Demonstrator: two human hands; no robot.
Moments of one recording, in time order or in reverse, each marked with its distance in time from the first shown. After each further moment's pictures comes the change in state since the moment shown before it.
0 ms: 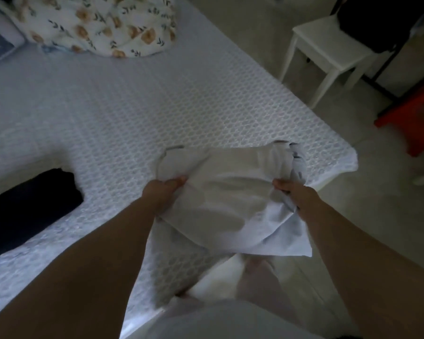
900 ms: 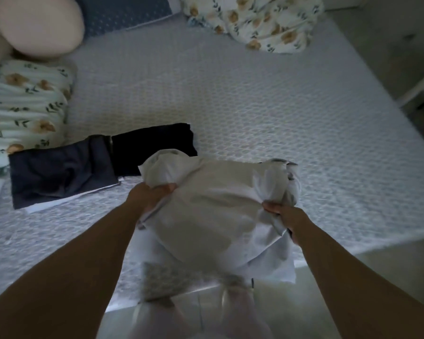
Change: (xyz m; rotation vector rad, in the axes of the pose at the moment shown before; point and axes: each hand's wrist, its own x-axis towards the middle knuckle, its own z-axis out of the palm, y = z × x) left_hand -0.025 -0.303 -0.295 -0.186 0.227 -0.138; right_hand -0.183 0.120 0.312 -0.282 -0.326 0.030
